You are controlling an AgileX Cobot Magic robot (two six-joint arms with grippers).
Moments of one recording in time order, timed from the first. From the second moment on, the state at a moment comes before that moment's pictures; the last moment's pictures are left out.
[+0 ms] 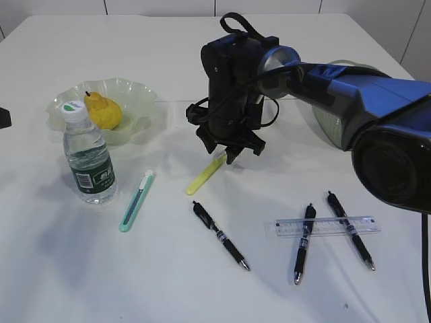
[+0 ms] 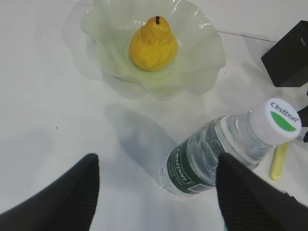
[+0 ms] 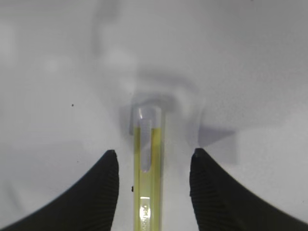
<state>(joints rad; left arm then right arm) 0.18 1.35 -0.71 1.84 -0.44 -2.02 0.49 2.56 -2.32 -0.12 1.17 1.16</state>
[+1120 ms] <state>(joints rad) 0.18 1.35 -0.71 1.84 -0.44 -2.02 0.47 2.58 -2.32 -0.10 1.16 1.15</state>
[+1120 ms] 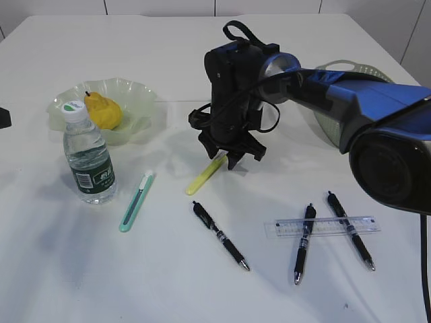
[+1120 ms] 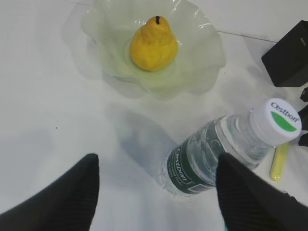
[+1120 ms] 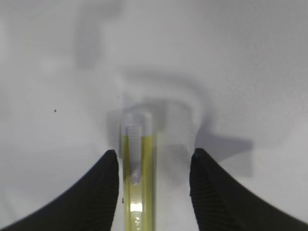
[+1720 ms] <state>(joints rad) 0.18 1.35 -0.71 1.84 -0.44 -2.02 0.47 2.59 -2.32 -0.08 1.17 1.14</state>
